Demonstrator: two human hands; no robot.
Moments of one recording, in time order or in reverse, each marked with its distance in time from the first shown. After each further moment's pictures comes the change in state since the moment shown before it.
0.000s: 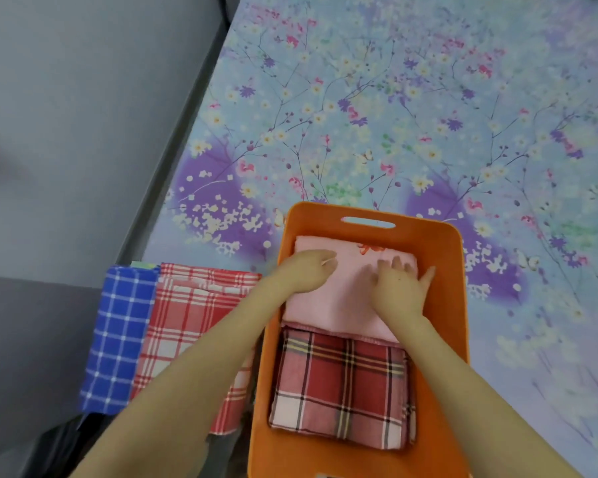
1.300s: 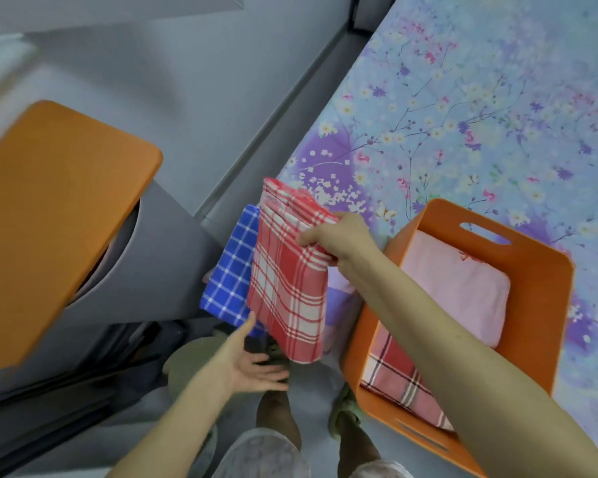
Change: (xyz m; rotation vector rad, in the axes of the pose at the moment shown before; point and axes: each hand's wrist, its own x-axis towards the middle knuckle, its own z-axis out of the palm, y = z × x) left_hand -0.269 -0.214 0.060 -2.140 -0.013 -0.976; right_hand -0.139 -0.263 -0.119 1.195 -0.491 -0.065
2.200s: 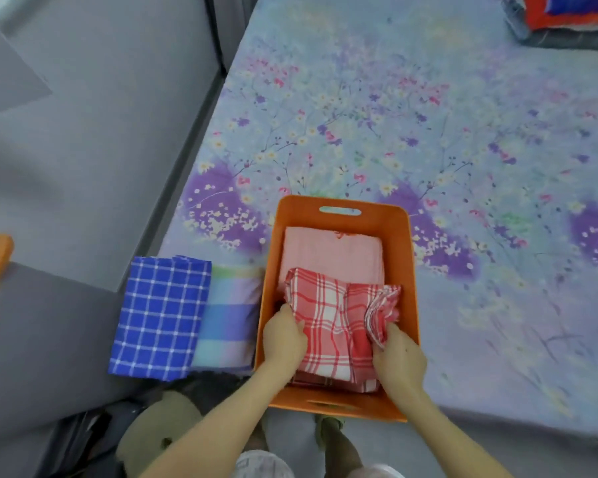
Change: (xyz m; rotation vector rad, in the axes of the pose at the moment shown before) left_hand 0.065 -0.145 0.185 1.756 0.429 1.370; right_hand -0.087 0.257 -0.209 -0.719 0.670 0.042
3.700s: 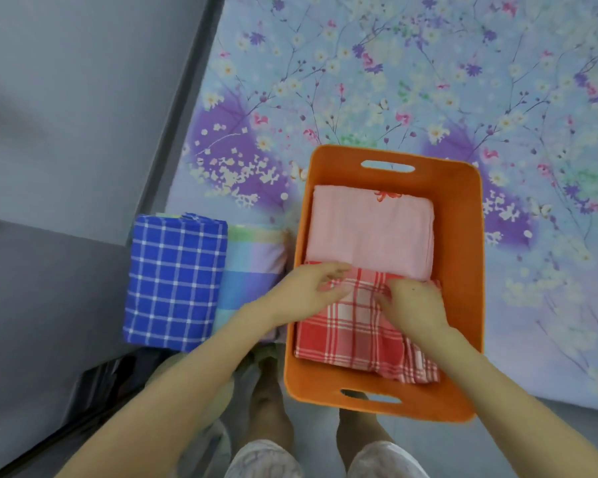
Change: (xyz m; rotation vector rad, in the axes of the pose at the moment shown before) left_hand 0.060 -0.009 -0.054 -0.256 -0.628 0.299; right_hand 0.063 -0.049 0.017 -0.423 -0.316 -0.334
